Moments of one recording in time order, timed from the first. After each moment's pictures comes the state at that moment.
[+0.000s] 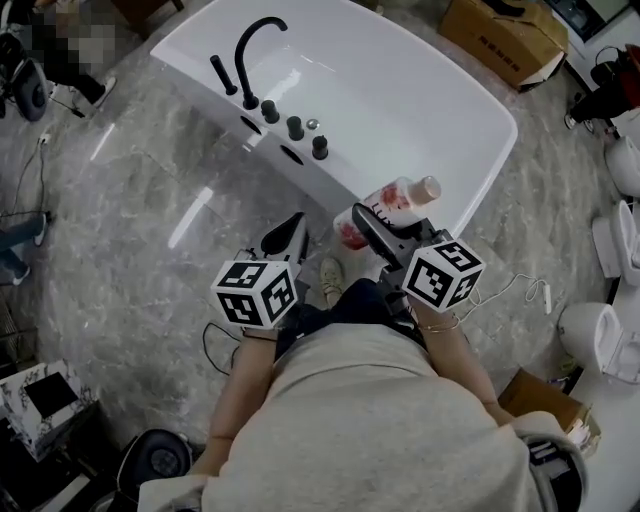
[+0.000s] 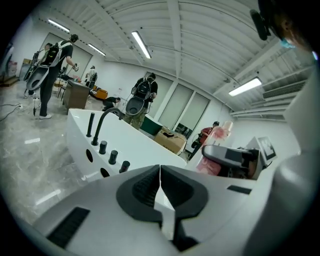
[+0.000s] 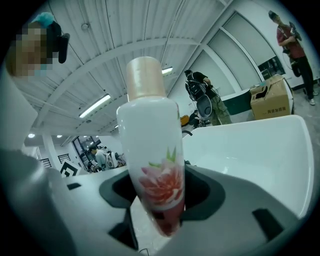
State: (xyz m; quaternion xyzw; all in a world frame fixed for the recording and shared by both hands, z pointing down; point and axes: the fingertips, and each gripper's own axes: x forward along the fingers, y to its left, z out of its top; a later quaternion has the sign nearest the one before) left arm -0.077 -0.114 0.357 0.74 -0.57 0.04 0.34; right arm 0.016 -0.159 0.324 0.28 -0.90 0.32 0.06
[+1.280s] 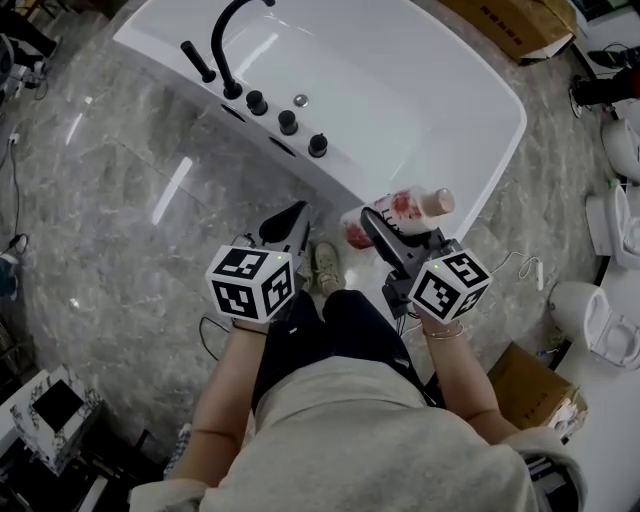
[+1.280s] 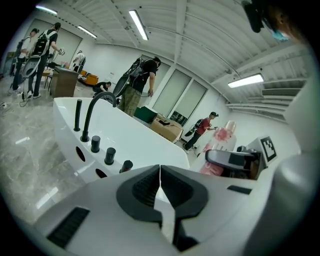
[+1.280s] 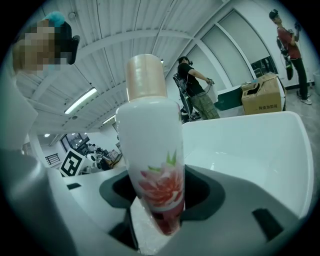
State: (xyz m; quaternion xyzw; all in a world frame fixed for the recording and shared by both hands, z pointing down) left arm -0.112 -0.208 0.410 0.77 -0.51 0.09 0.38; right arm -0.010 -0.233 0.381 0.32 -0.88 0.34 0.10
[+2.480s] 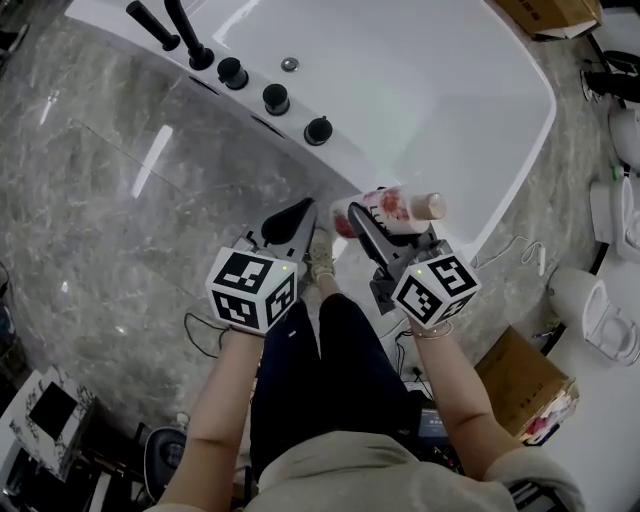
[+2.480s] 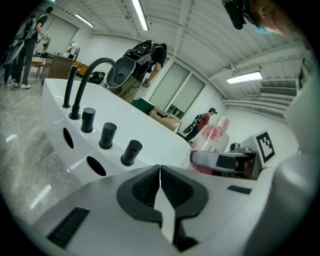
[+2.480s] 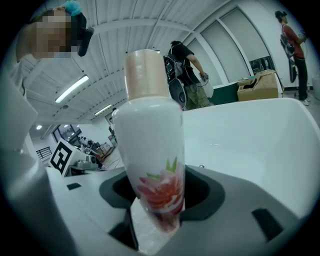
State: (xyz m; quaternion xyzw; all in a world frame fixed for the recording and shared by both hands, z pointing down) left arm -0.114 -0.253 0.557 0.78 -0.46 0.10 0.40; right arm -0.042 -0.278 0.540 0.34 -0.87 0.34 0.14
